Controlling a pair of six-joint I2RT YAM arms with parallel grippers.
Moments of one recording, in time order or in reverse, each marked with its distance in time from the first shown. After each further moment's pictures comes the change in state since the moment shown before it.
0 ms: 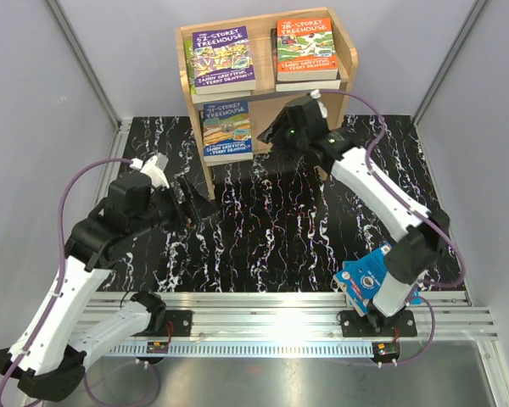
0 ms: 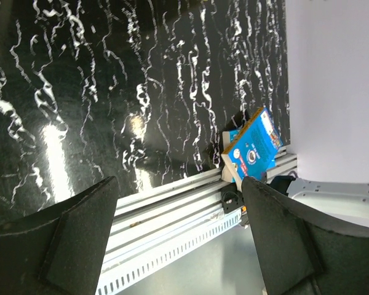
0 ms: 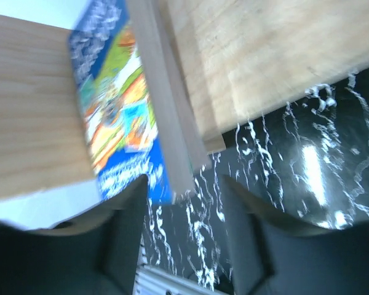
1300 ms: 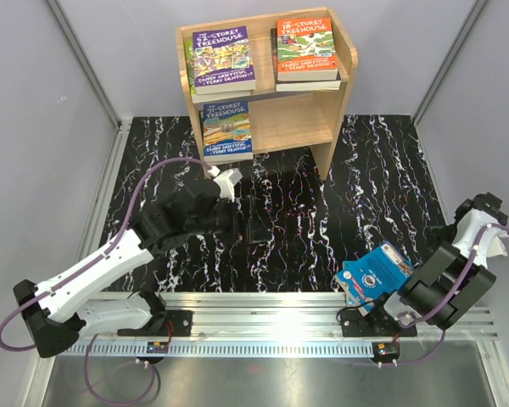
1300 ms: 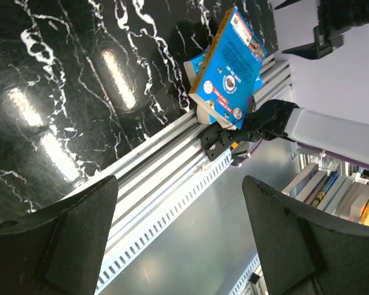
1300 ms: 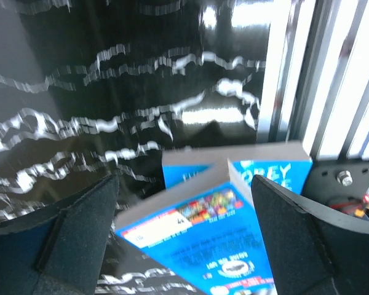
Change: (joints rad) left arm -0.374 0.240 -0.096 0.295 0.053 -0.037; right arm -1.371 -0.410 -0.807 -0.450 0.085 -0.238
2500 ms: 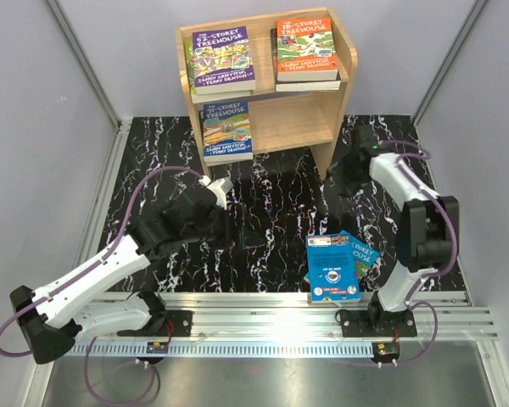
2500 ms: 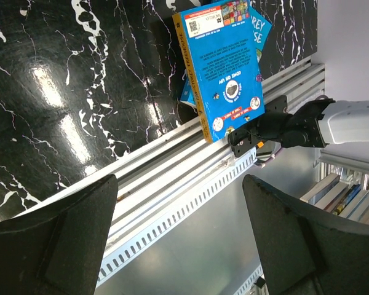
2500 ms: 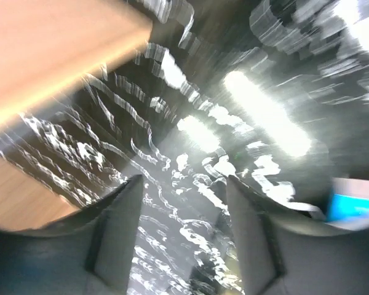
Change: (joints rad) left arm 0.016 -0.054 -0.082 -0.071 -0.060 -0.023; right arm 0.913 0.415 0.373 0.333 -0.232 0.240
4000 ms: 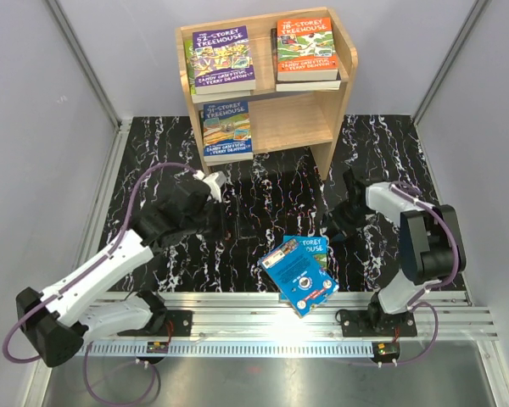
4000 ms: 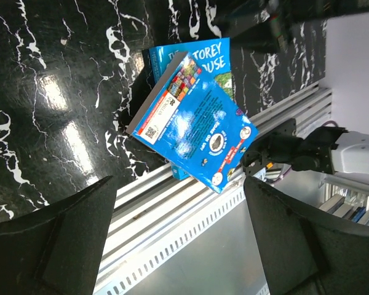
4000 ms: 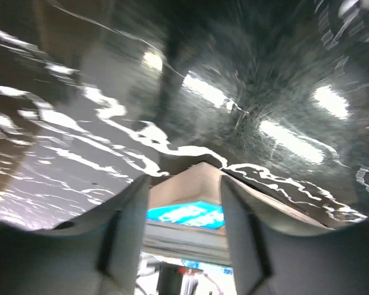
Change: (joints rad) left arm 0.134 0.006 -0.045 0.051 0.049 0.061; right arm 0.026 -0.115 -0.410 -0.018 -0.154 0.114
